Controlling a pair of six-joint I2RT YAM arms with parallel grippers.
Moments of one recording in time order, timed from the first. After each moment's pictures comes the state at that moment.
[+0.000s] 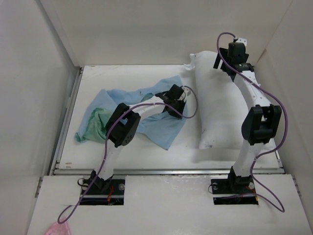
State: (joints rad) left arm -0.74 2.18 1.66 -0.41 0.17 -0.29; right arm 0.06 1.92 1.81 -0.42 0.31 0.22
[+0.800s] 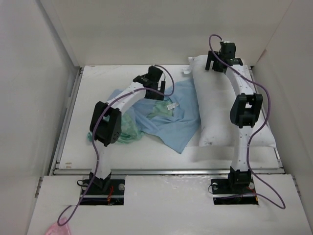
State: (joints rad) left arm -0.54 2.04 1.77 -0.69 -0.27 -0.31; right arm 0.02 2.39 2.32 -0.59 0.05 0.15
